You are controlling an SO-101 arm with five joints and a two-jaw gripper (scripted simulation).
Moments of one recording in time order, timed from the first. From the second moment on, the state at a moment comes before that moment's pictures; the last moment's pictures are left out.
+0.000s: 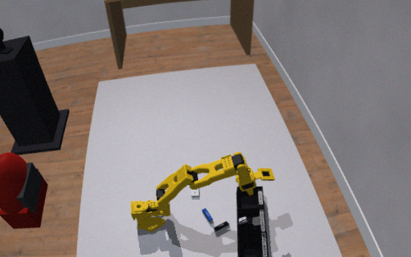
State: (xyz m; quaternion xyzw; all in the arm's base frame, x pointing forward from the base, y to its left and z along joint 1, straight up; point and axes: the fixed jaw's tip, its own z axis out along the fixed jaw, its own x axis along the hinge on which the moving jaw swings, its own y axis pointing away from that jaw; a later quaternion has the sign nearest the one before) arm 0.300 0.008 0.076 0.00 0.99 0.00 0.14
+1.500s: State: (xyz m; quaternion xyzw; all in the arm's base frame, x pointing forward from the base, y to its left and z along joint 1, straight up) arm 0.297 0.008 0.058 0.00 0.99 0.00 0.12
